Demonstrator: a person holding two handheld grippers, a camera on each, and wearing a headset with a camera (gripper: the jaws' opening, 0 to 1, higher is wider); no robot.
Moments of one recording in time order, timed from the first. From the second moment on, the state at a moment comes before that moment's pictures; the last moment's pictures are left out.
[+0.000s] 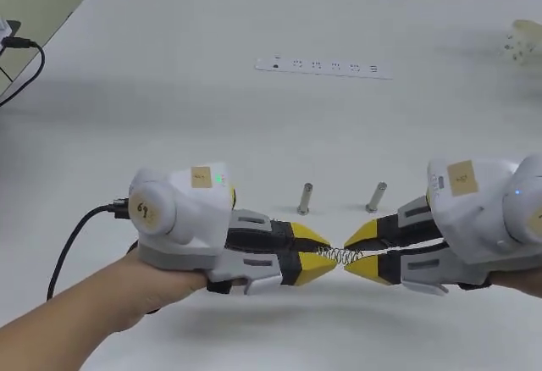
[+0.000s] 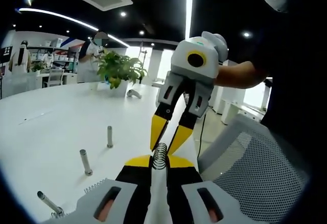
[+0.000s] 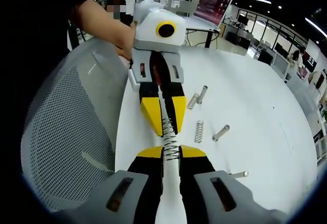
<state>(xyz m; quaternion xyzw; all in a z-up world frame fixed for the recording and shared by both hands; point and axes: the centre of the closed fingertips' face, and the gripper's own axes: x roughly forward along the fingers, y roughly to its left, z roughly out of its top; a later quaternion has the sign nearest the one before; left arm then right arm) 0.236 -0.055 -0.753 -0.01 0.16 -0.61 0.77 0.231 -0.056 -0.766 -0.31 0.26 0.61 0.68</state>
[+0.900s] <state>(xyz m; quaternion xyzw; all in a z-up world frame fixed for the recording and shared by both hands) 0.232 -0.054 -0.749 0.00 0.17 -0.62 0.77 0.230 -0.057 -0.761 -0.28 0.26 0.62 0.69</state>
